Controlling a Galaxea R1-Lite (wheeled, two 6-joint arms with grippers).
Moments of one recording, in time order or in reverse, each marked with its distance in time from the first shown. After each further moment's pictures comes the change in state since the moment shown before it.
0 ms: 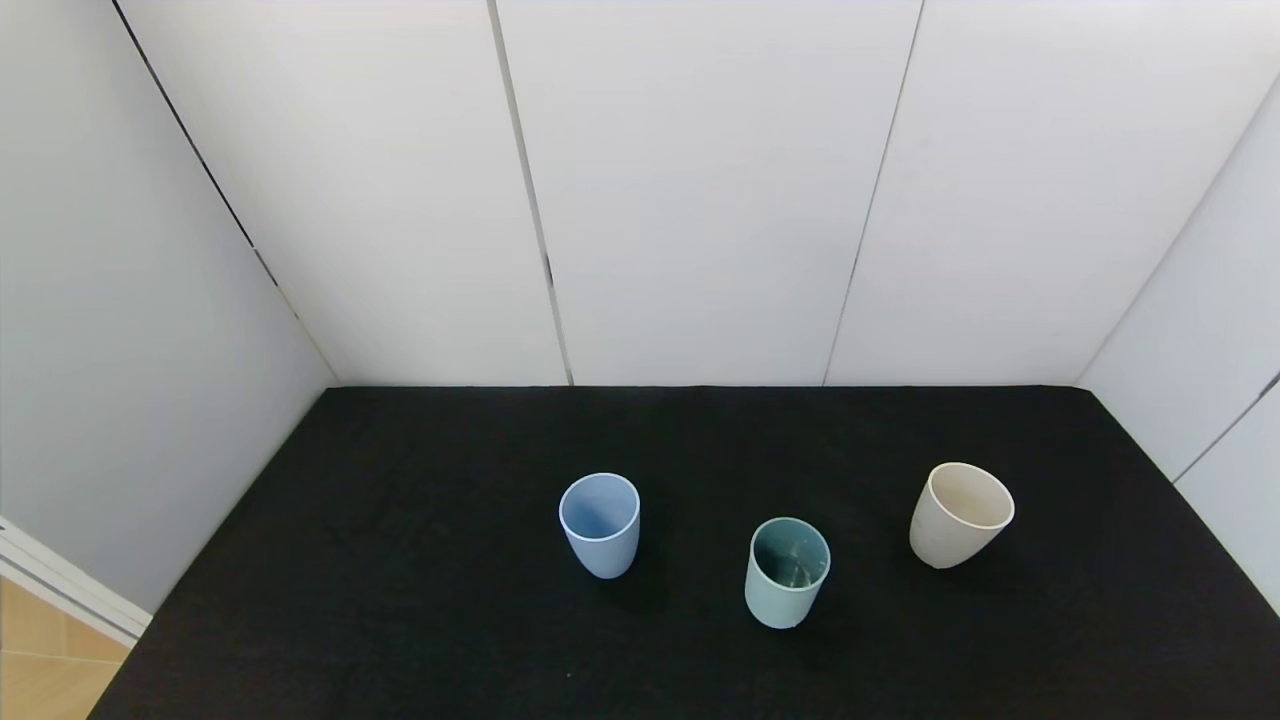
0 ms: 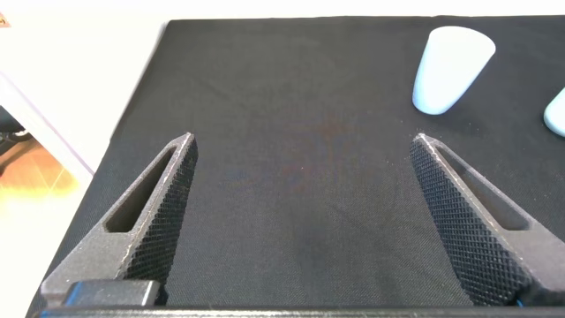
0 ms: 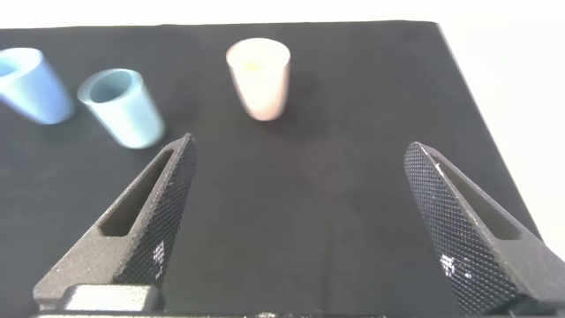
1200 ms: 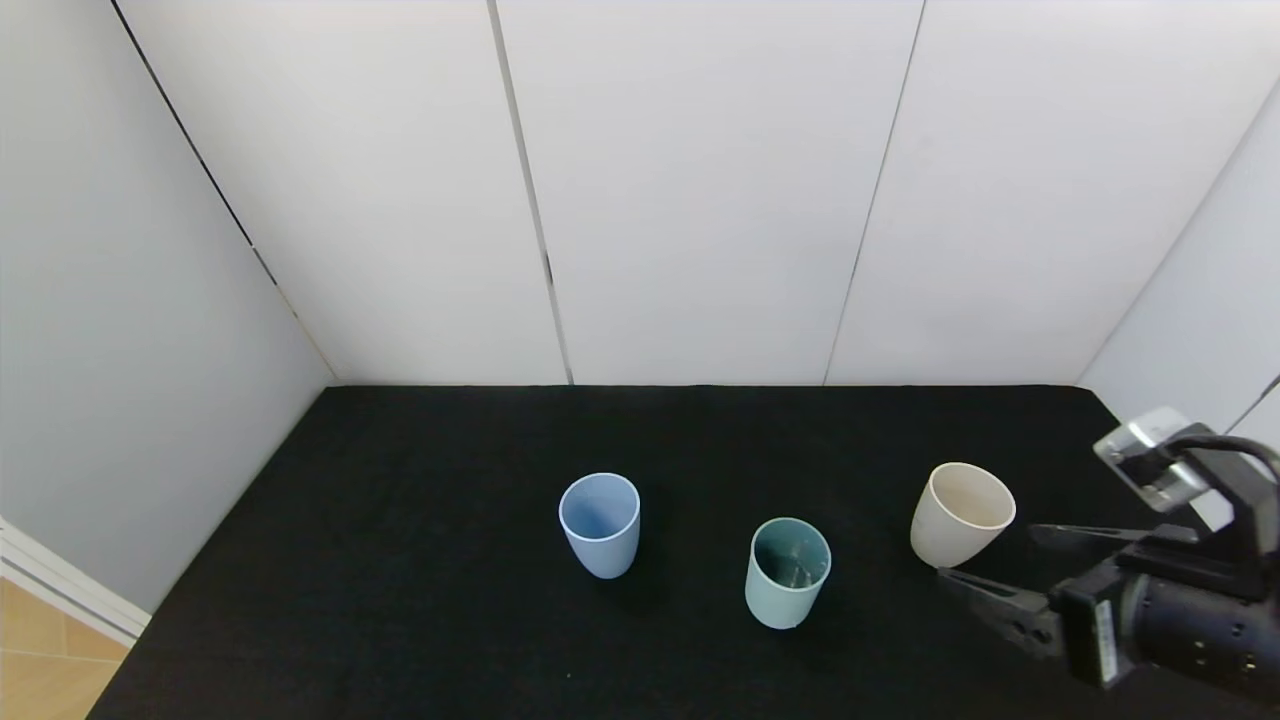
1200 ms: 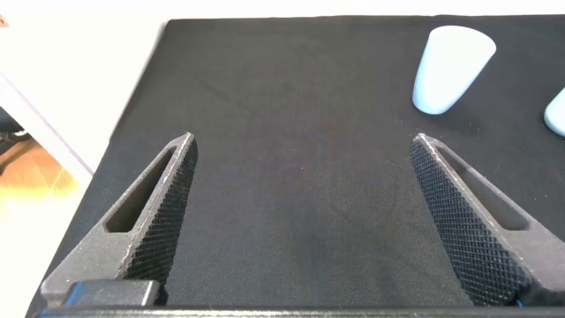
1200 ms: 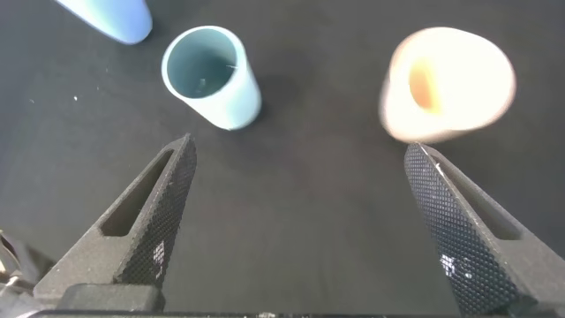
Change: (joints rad) left arm 0.000 0.000 0.000 0.000 0.000 0.000; right arm 0.471 1.177 -0.315 -0.421 -0.088 -0.001
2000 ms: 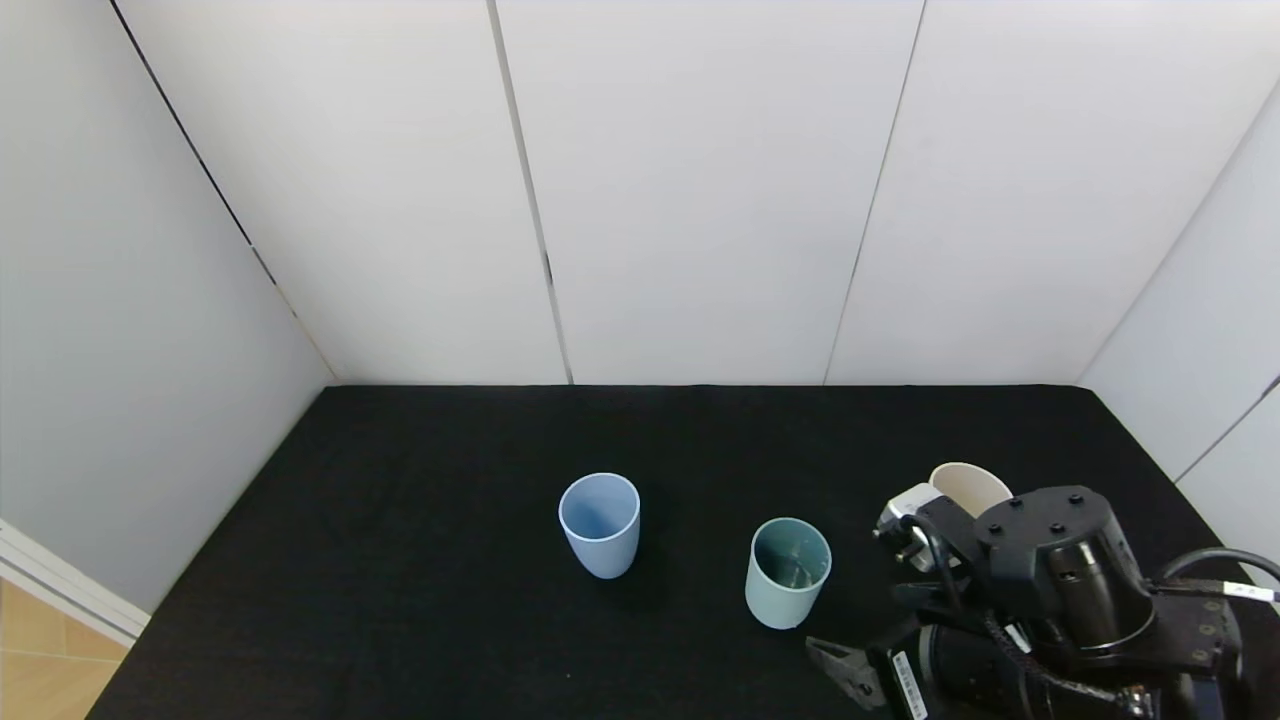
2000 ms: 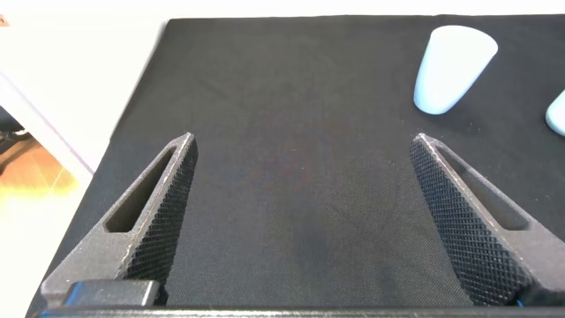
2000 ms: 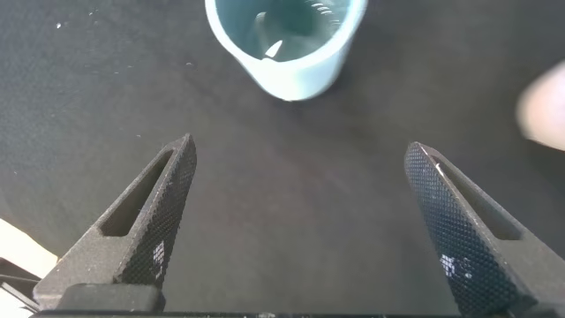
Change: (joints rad) left arm 0.001 0.000 0.000 0.000 0.000 0.000; right arm 0.204 0.359 -0.030 -0.138 -0.084 0.072
